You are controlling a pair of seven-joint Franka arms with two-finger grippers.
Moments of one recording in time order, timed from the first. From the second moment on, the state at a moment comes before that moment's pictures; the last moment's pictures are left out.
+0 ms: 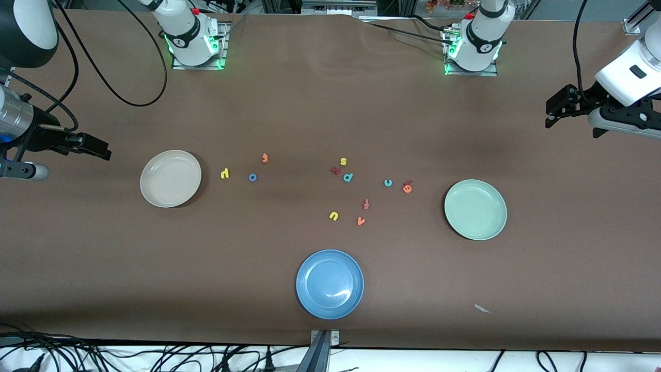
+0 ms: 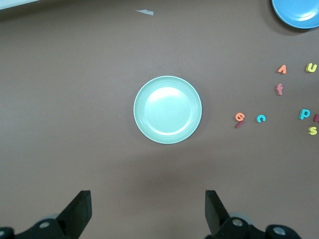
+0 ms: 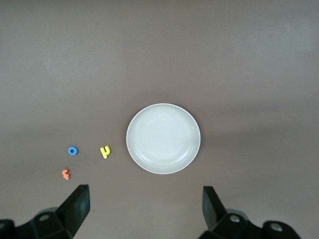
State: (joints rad) left arm -0.04 -0.06 -0.03 -1.68 0.01 1.65 0.16; right arm 0.02 0.16 0.00 -1.52 0.01 1.62 0.13
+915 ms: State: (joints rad) left arm -0.04 -0.06 -0.03 -1.68 0.01 1.65 0.16; right arm 0.02 0.16 0.00 -1.52 0.01 1.62 0.14
